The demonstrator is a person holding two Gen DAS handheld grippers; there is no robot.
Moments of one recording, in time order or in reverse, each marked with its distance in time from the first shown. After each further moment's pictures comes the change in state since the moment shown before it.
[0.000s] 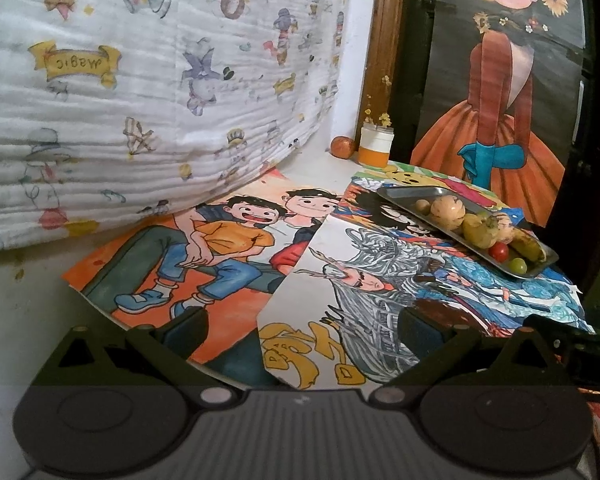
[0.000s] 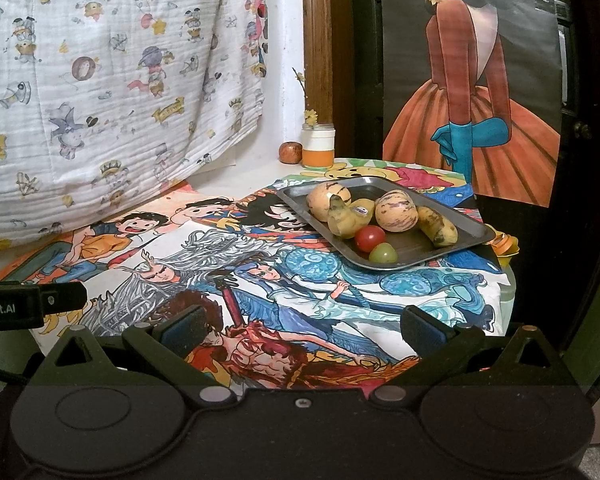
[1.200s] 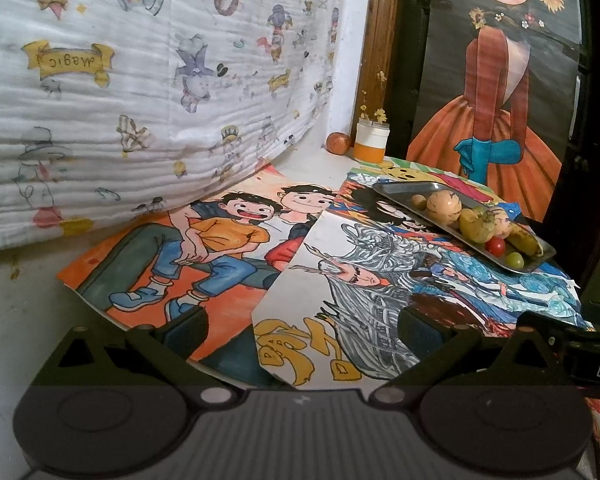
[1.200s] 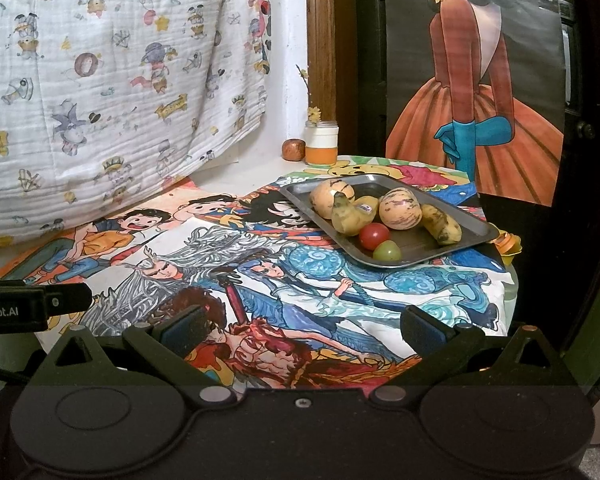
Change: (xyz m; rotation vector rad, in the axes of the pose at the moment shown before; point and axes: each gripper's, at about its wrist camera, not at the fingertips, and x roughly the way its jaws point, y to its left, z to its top) left arm 0.001 -0.002 -0.001 0.007 0.007 -0.006; right arm 0.001 0.003 -0.001 -0.001 0.003 0.001
